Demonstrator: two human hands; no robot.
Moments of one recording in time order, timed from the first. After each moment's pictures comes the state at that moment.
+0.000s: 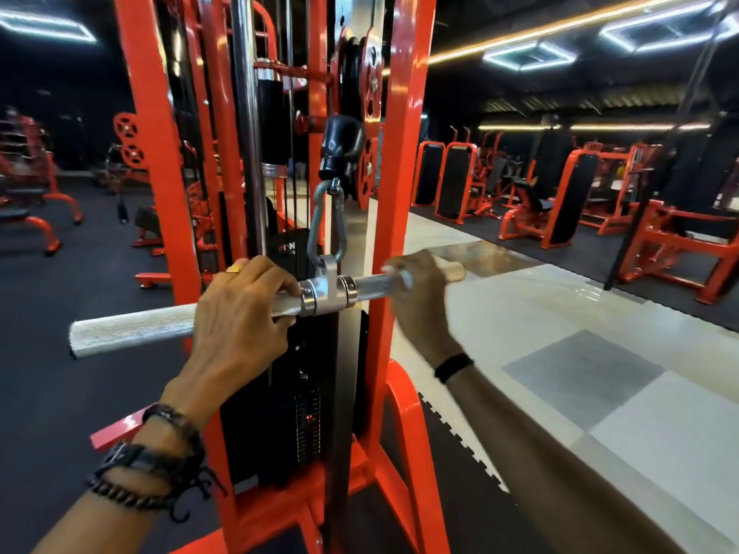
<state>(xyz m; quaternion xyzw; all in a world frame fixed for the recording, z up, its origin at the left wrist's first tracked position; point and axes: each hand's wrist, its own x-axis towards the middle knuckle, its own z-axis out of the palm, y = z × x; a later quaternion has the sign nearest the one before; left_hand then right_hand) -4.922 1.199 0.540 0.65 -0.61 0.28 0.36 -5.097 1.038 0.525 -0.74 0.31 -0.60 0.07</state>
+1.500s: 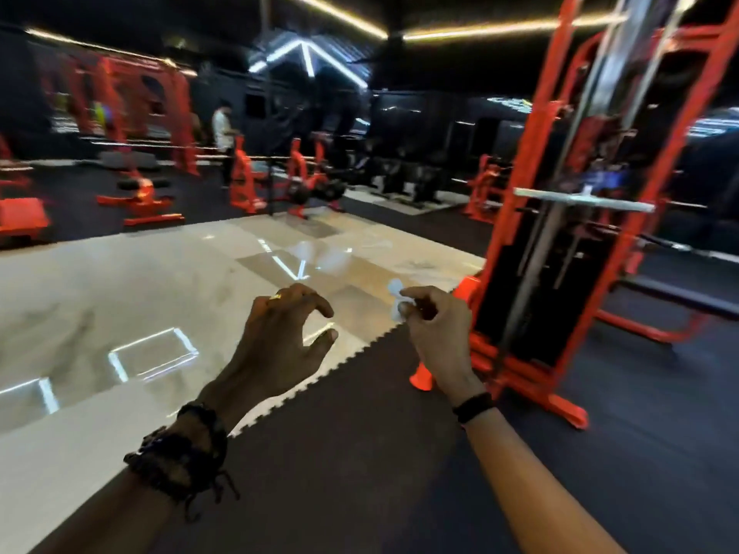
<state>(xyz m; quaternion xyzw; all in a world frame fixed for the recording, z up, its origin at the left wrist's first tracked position) -5.777 1.609 0.477 -0.21 -0.89 -0.24 0.33 -5.813 1.834 0.481 -0.12 0.78 -0.51 -0.33</state>
